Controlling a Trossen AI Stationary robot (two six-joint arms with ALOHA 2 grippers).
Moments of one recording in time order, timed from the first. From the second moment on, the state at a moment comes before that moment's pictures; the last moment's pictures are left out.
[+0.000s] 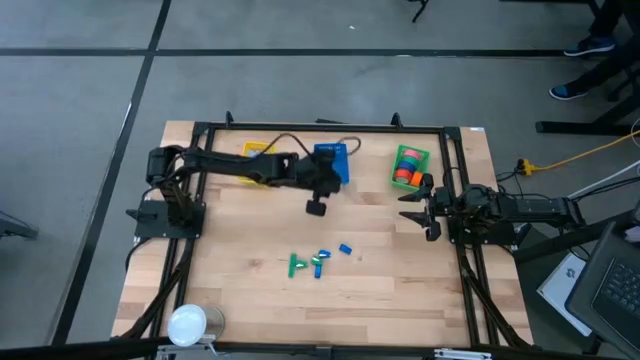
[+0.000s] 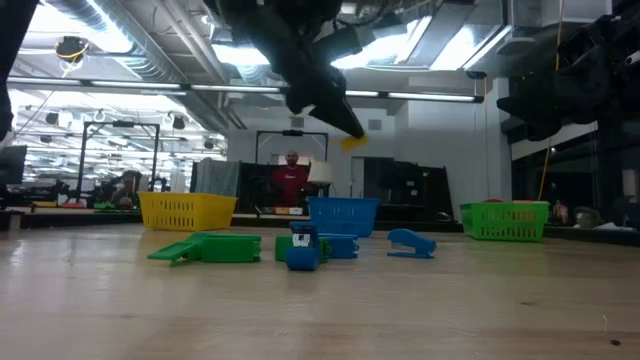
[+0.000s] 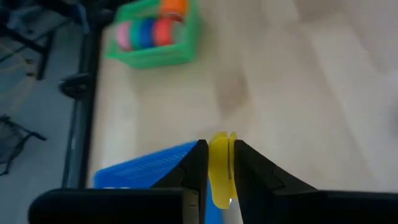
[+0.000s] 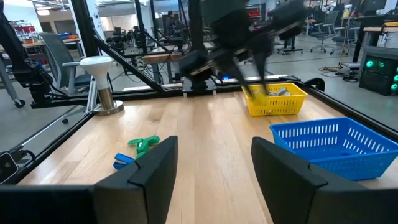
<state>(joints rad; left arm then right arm) 0.15 1.77 1.31 -0.26 -0.11 0.46 0.02 0.06 0.01 0.03 0.01 0.10</state>
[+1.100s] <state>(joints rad) 0.43 1.95 1.31 -0.01 -0.04 0.33 0.02 0.07 0.01 0.03 0.01 0.10</state>
